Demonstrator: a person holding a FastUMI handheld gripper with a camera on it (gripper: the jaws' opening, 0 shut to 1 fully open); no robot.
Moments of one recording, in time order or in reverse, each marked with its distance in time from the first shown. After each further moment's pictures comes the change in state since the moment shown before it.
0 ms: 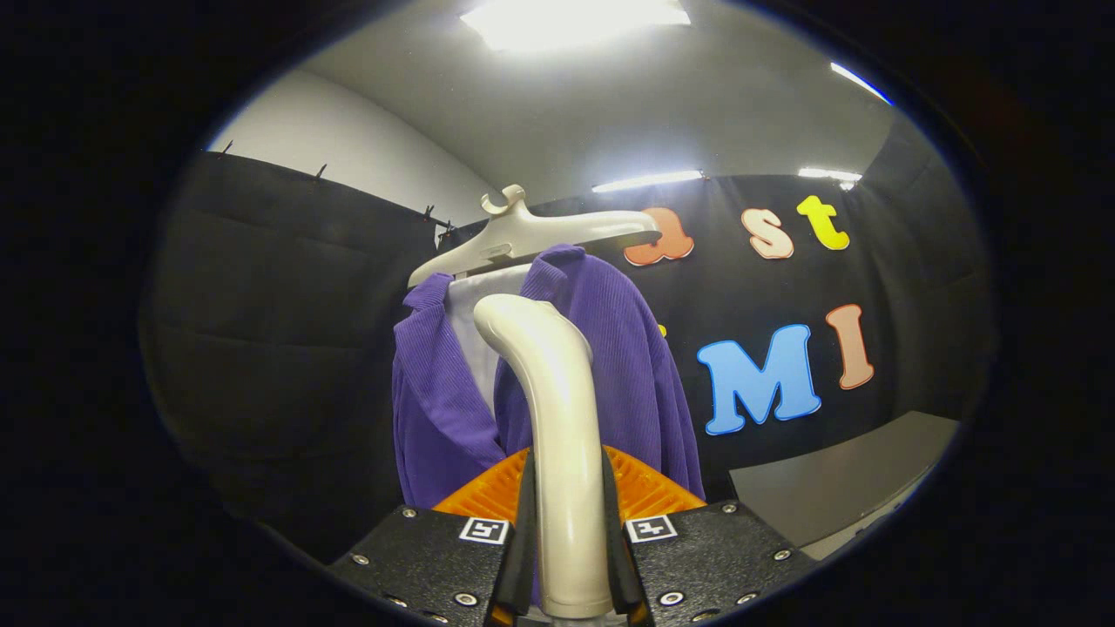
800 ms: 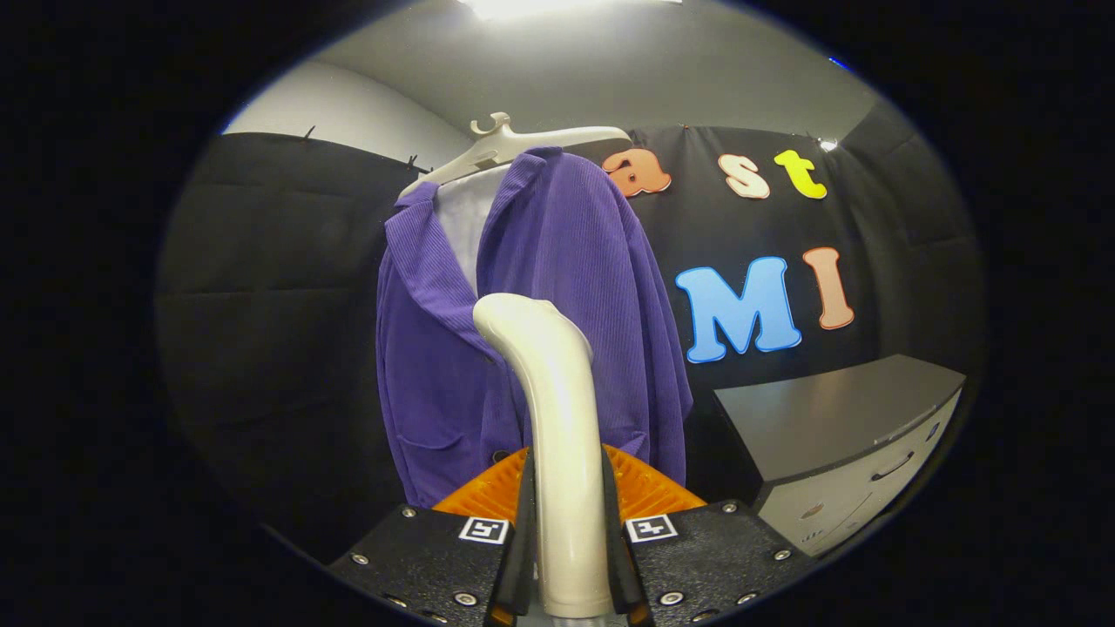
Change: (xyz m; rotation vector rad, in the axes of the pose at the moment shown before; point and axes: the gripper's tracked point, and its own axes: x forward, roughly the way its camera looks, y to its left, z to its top) arm -0.047 -0.010 -0.111 0.014 0.187 -0.053
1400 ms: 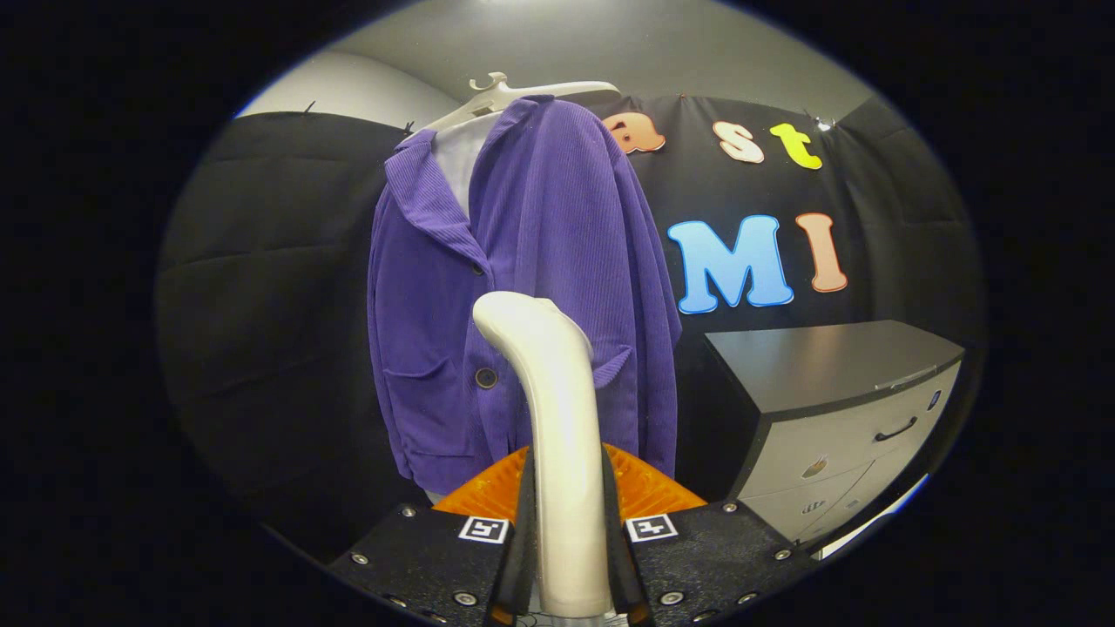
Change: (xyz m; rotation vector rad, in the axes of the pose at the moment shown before) arm -0.018 -0.016 -0.072 -0.014 0.124 -0.020
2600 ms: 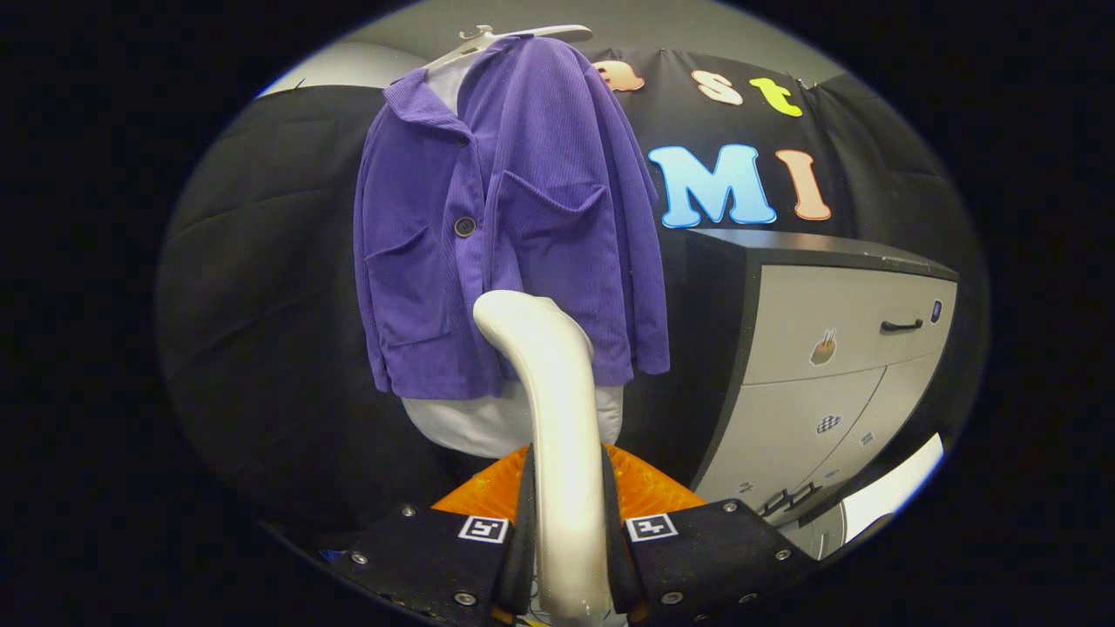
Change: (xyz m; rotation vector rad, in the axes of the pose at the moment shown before) arm -0.025 -0.008 -0.138 0.042 0.186 -0.030
